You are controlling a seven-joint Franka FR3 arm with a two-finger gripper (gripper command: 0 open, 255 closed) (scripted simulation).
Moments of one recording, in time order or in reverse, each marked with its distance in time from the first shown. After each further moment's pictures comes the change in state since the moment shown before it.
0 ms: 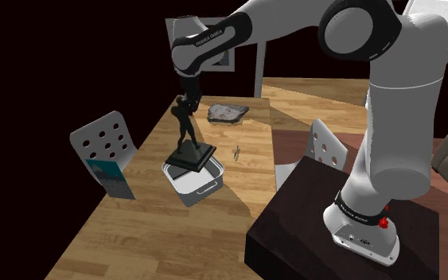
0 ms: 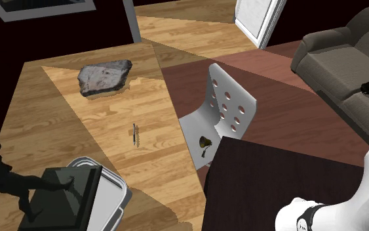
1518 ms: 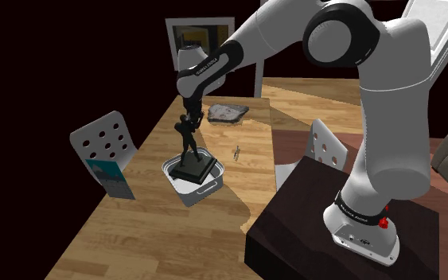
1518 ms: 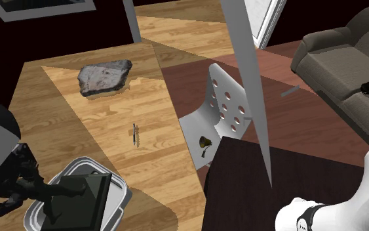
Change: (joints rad) arm -0.004 0.090 0.008 -0.100 0.019 0.192 -0.014
